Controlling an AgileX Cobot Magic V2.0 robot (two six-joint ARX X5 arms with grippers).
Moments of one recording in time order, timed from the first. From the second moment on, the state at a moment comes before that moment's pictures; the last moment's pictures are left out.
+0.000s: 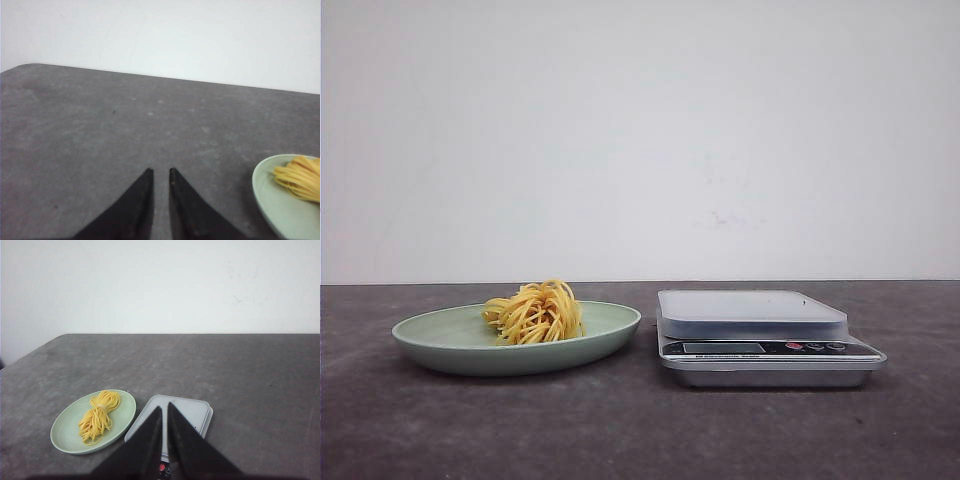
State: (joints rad) left arm -0.03 0.00 0.03 -0.10 -0.08 -0.10; right arm 0.55 0.09 0.70 -0.70 0.08 0.25
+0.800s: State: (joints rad) left arm -0.03 0.00 0.03 -0.18 -0.03 -0.09; right arm 0.55 0.09 0.70 -0.70 0.08 0.25
